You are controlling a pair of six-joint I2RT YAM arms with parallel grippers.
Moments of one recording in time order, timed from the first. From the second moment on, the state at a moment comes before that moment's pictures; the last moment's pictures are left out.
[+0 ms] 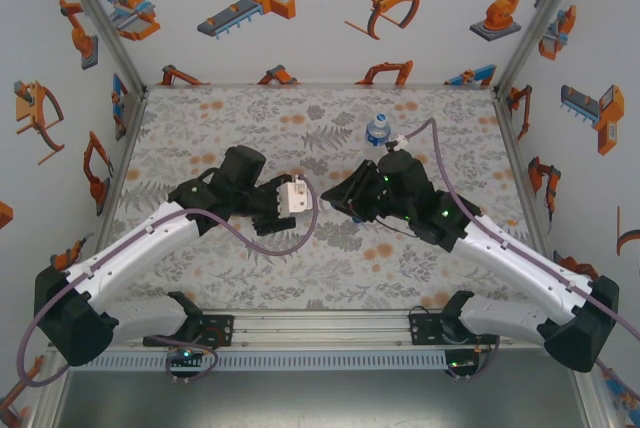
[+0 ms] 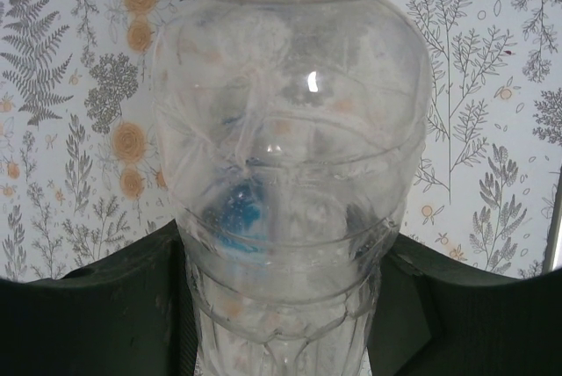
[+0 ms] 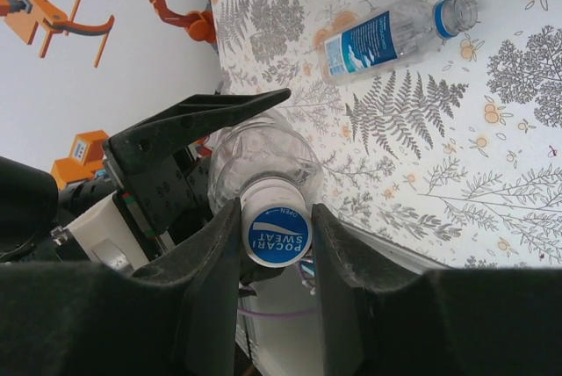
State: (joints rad) left arm -0.76 1.18 1.00 -0.63 0.36 0.77; right arm 0.84 1.08 0.99 -0.42 -0.06 1.25
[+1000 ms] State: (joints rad) left arm -0.77 1.18 1.01 -0.55 0.46 0.77; right arm 0.78 1.12 1.24 -0.53 -0.13 0.53
